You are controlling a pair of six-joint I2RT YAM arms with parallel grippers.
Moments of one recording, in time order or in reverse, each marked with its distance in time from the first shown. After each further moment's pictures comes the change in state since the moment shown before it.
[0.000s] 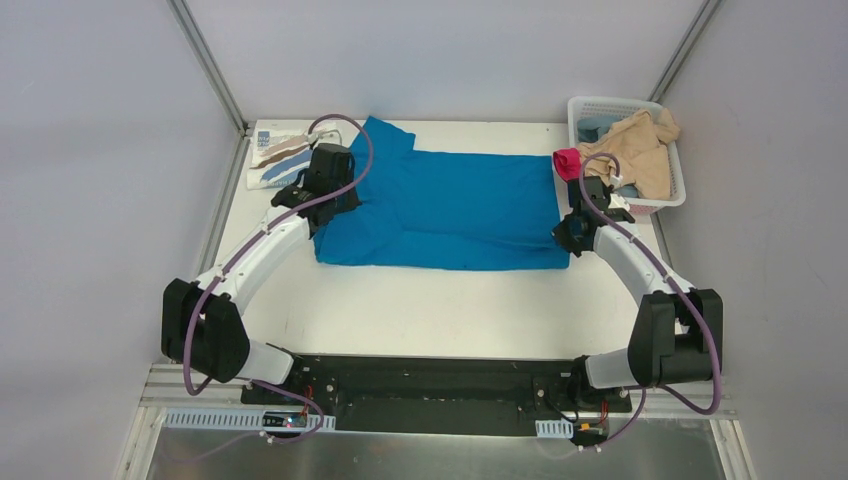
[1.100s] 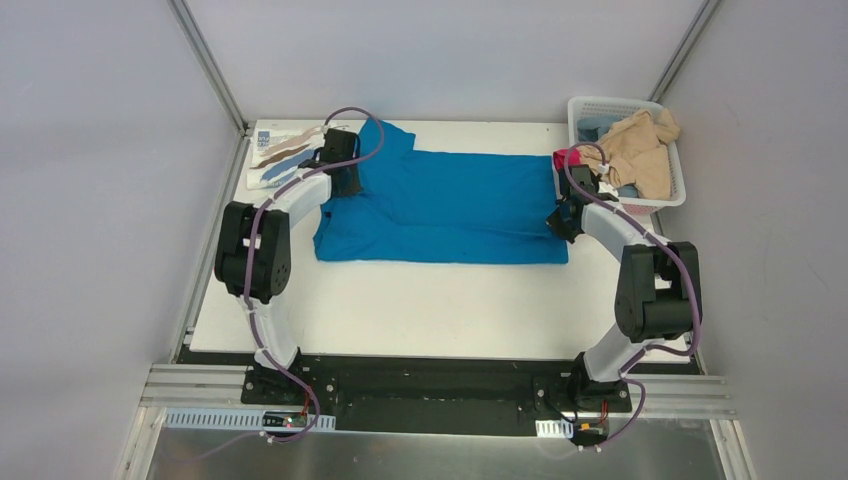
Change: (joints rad) left arm 0.143 0.479 0.219 0.129 0.067 0.153; right arm -0.016 0.248 0.110 0.113 0.024 -0.058
